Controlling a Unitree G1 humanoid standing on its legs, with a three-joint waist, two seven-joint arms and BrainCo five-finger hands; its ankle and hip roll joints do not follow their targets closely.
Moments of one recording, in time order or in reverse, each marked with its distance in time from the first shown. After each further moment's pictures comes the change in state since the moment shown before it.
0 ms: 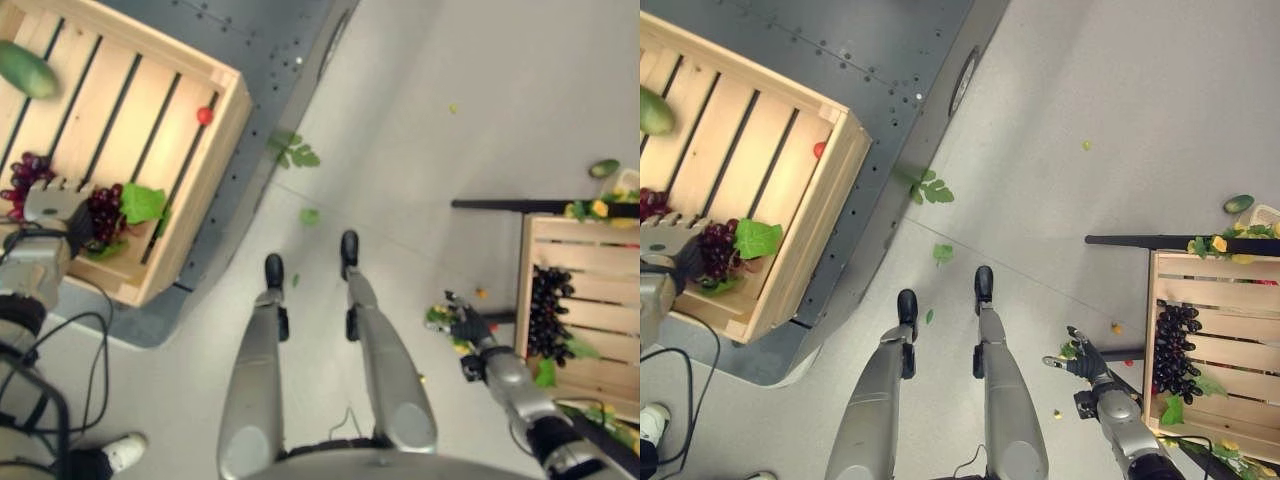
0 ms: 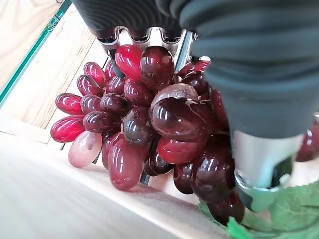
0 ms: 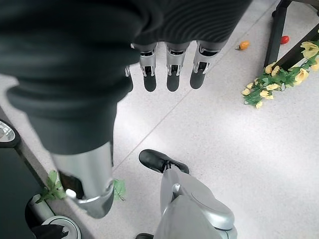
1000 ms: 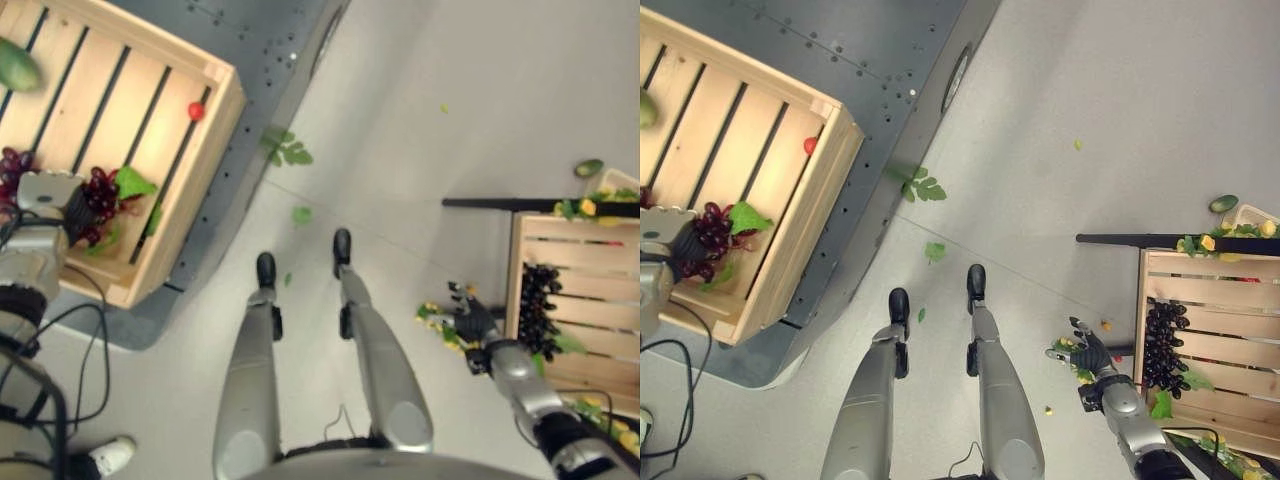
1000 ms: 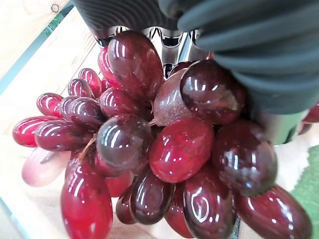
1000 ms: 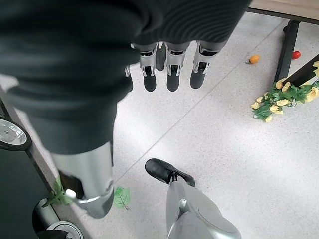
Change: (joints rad) left arm -0.036 -0.010 0.006 0.001 0.000 0.034 0.022; right arm 0.000 -0.030 0.000 -0.037 0.003 -0.002 0.002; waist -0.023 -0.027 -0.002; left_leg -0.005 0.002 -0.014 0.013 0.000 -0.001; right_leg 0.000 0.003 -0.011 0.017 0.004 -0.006
